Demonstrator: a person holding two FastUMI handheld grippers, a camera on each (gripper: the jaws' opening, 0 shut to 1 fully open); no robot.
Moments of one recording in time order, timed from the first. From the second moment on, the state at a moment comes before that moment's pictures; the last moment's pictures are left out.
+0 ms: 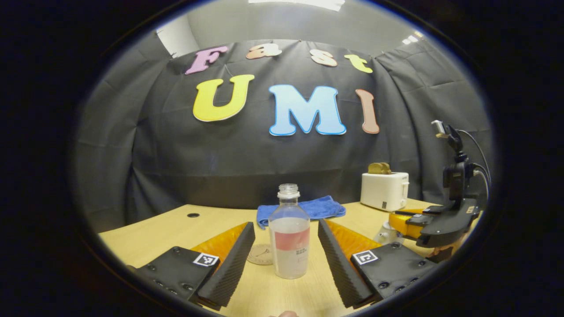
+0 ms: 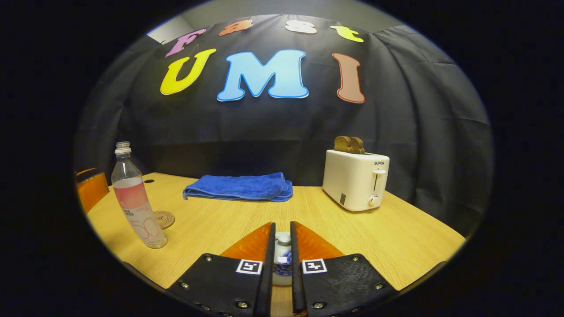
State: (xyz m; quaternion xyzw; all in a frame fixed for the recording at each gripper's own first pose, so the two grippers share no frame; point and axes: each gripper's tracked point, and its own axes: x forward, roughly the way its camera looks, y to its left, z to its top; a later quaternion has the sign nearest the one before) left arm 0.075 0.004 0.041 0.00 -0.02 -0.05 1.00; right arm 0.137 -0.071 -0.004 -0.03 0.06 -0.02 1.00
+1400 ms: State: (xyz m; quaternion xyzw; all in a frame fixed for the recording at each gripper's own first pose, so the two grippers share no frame) left arm 0.134 0.000 0.004 0.00 0.03 -0.04 1.00; right arm 0.103 -0.045 0.050 -0.05 -0.02 0.03 1.00
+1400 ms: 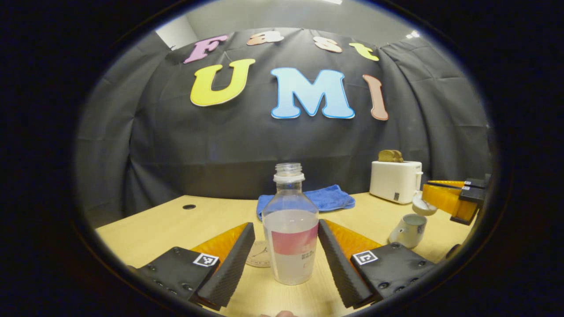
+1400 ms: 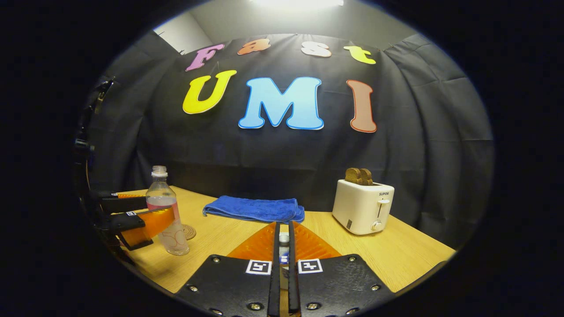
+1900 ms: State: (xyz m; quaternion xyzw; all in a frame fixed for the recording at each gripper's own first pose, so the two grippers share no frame) left arm 0.158 0.005 -0.013 0.00 0.04 -0.03 1.00; right arm 0.097 -0.038 0.042 -0.04 -0.01 0.05 1.00
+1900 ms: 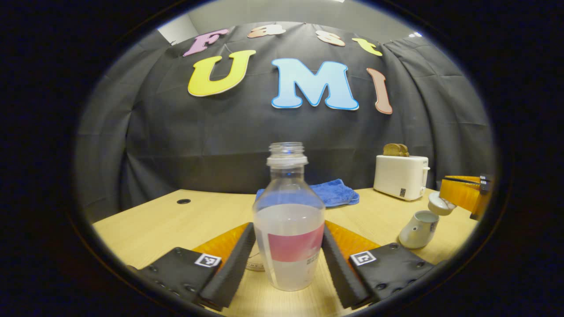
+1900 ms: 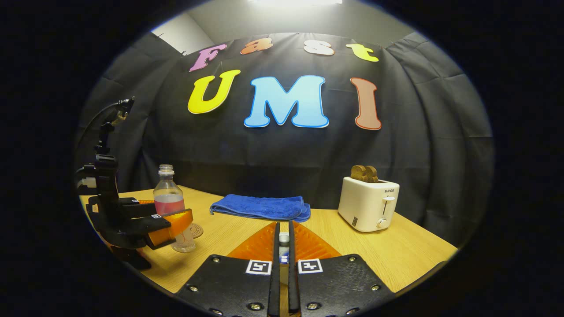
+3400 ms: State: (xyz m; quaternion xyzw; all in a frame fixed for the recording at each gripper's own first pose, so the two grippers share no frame) left arm 0.166 -0.089 -0.004 0.43 0.04 -0.10 0.90; right arm -0.081 -0.055 0.008 -0.03 -0.01 0.05 1.00
